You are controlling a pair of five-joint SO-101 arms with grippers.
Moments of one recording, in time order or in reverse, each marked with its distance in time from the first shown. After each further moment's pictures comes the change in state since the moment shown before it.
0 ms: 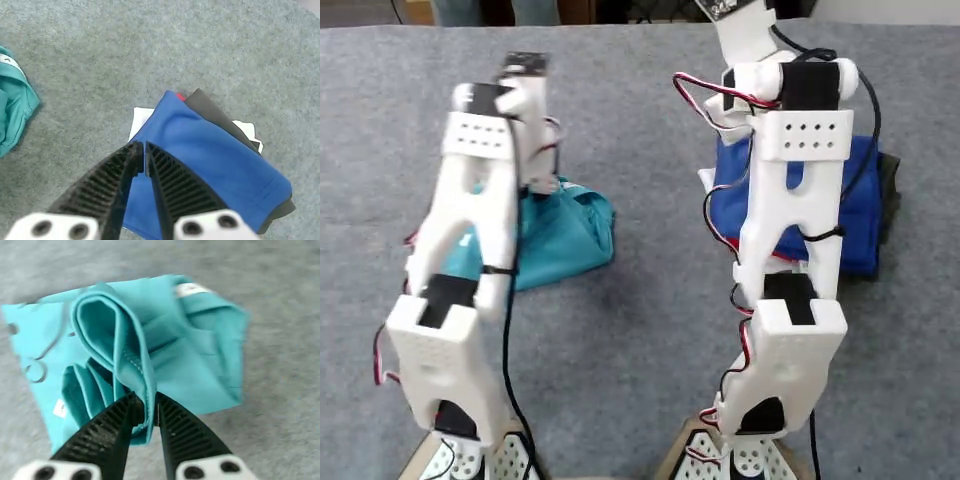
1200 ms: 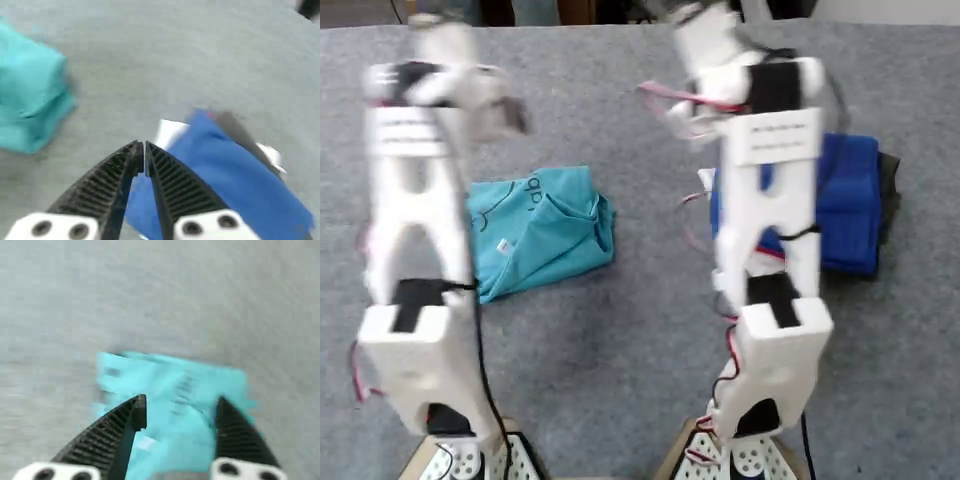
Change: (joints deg) left arm -15.6 -2.9 -19.3 4.3 4.0; right arm -9.9 0.0 2.6 0.0 0.0
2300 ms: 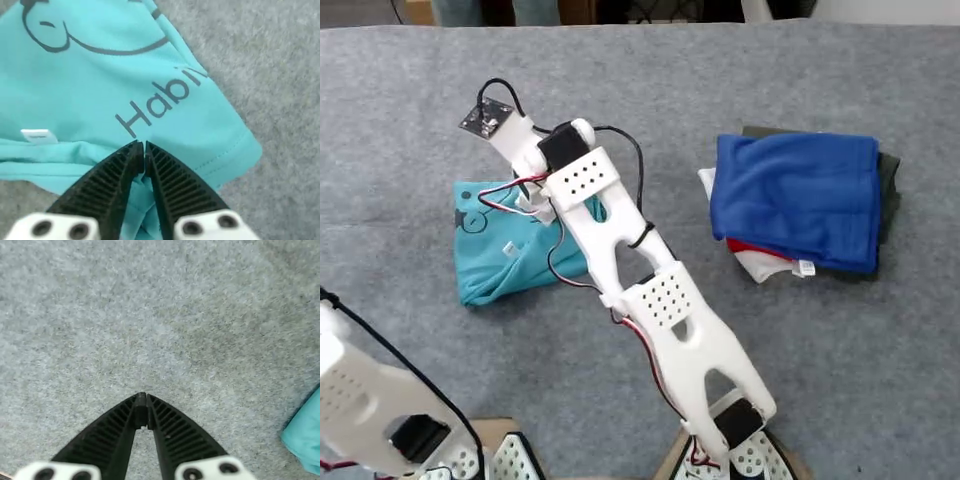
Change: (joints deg) left arm -46.2 -1.0 31.3 -6.3 -25.1; right arm -24.1 44.5 -30.9 0.0 -6.9
